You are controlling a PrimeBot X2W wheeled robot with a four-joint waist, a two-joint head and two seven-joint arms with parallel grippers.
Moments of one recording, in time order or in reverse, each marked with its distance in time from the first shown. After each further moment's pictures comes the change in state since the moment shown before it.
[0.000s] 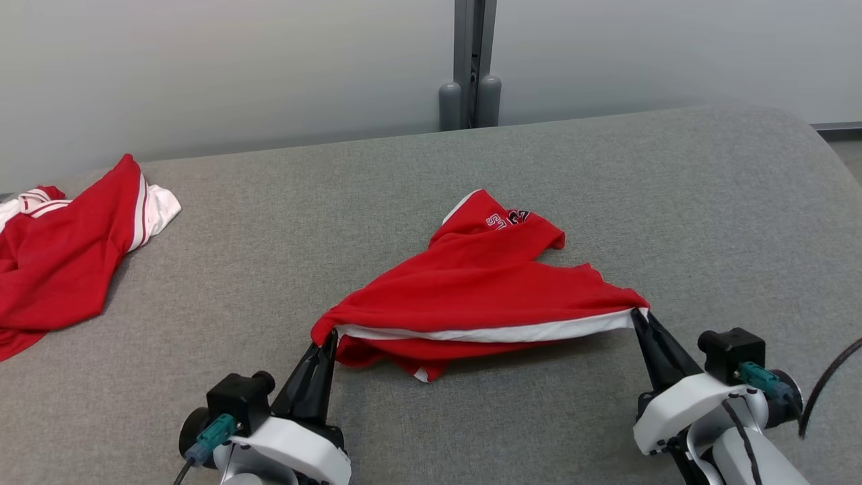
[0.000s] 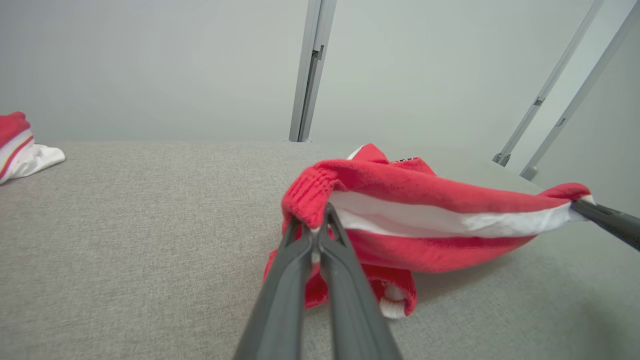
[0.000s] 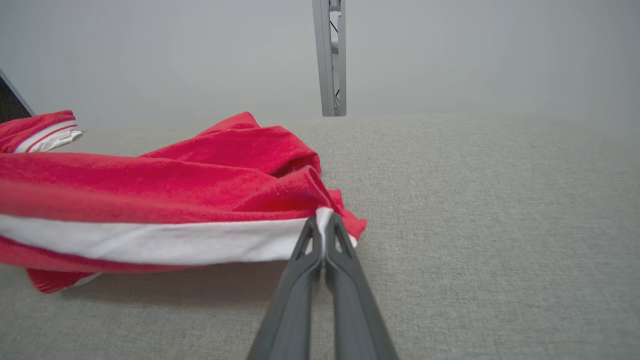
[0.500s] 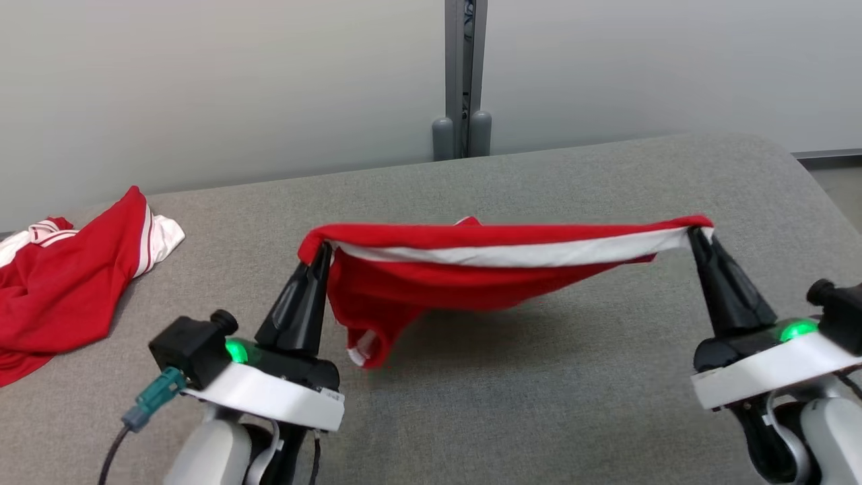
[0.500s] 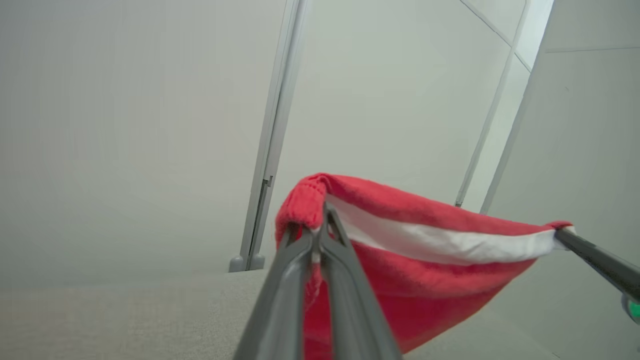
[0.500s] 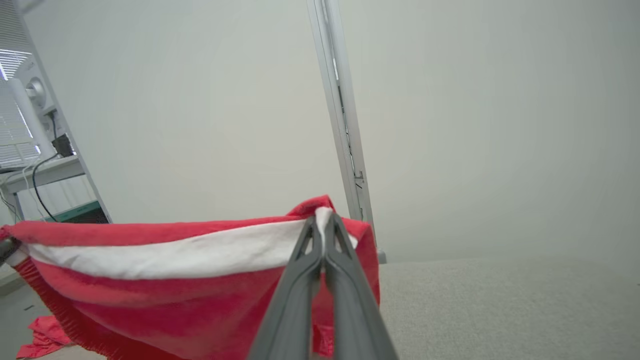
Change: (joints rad) left arm -0.036 0.021 0.013 -0.296 -0.143 -0.024 0.042; right arm 0.107 -0.139 -0.050 -0.554 0.256 0.000 0.108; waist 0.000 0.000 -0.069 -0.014
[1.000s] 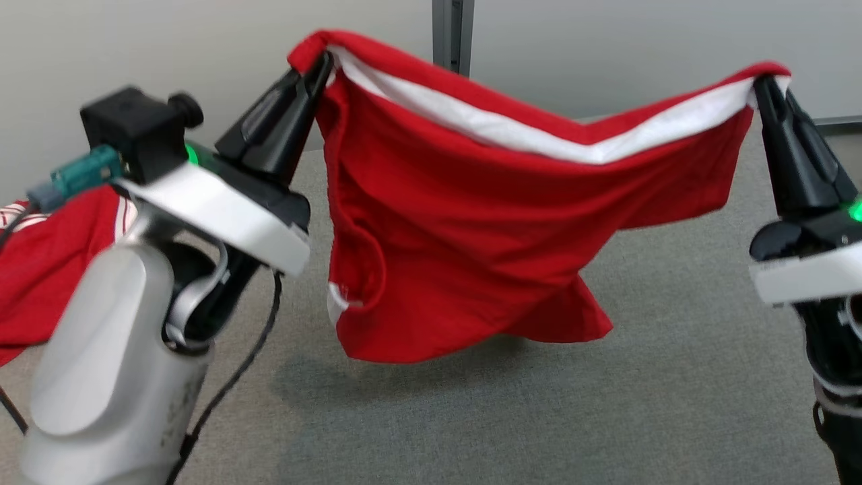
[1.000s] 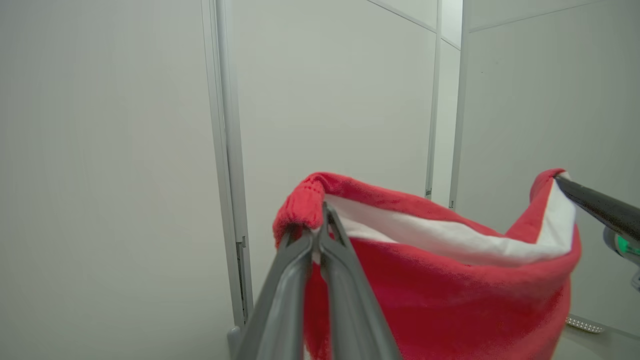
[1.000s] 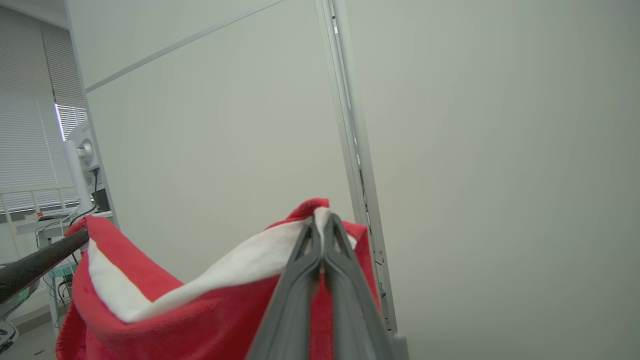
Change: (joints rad) left arm -0.394 0.156 -0.039 -0.166 -0.090 -0.015 0.353; right arm -0.162 0.001 -0.137 -0.284 0.075 0.000 0.207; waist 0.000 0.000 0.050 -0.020
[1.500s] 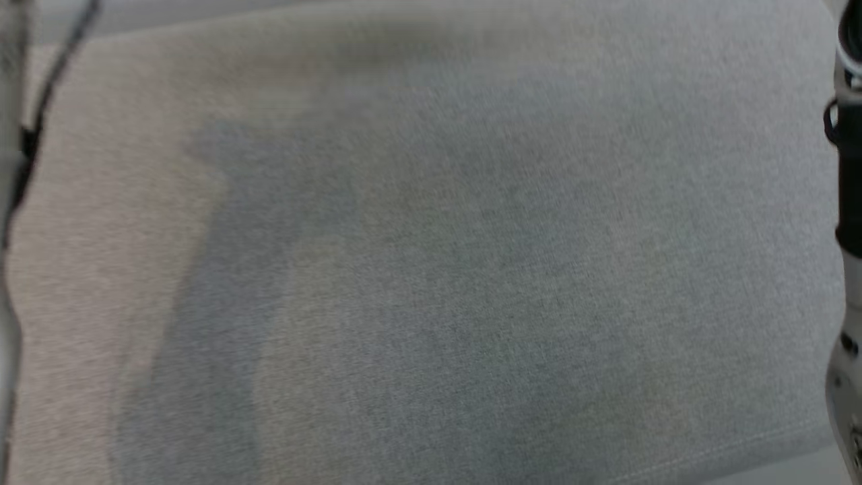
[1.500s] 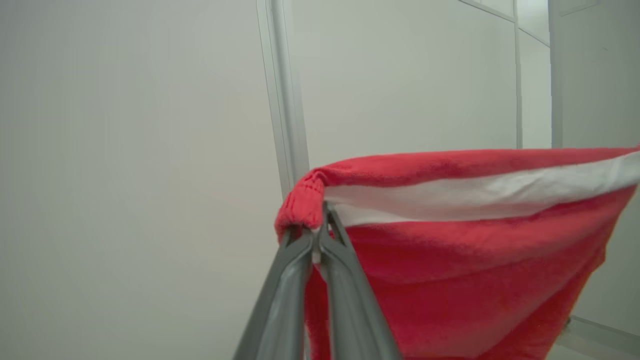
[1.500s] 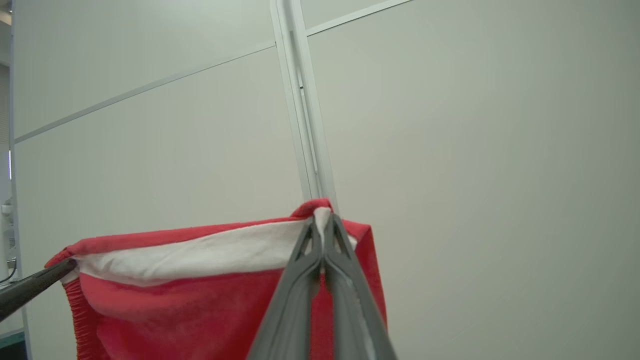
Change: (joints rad) left arm -0.794 0.065 -0.036 0.467 0.047 -0.005 0.006; right arm -0.791 0.119 0.041 0.483 -0.053 0.000 -0.180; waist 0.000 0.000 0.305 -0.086
